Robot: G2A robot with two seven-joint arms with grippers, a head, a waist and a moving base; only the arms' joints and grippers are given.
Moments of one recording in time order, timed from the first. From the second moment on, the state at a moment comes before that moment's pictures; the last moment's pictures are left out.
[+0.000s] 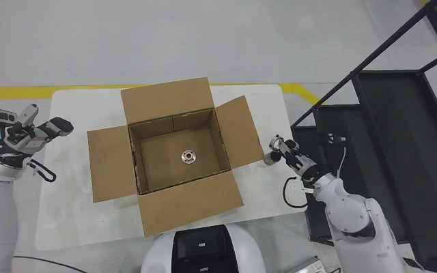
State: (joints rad) left arm 1.23 -0.97 -1.79 -1.26 -0.65 -0.33 -1.11; right arm -1.84 -1.24 1.71 -2.16 -0.55 -0.03 0.57
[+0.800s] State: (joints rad) left arm 1.23 -0.97 -1.79 -1.26 -0.65 -0.33 -1.11; right arm -1.41 -1.26 1.29 -1.87 -0.57 -0.07 0.64
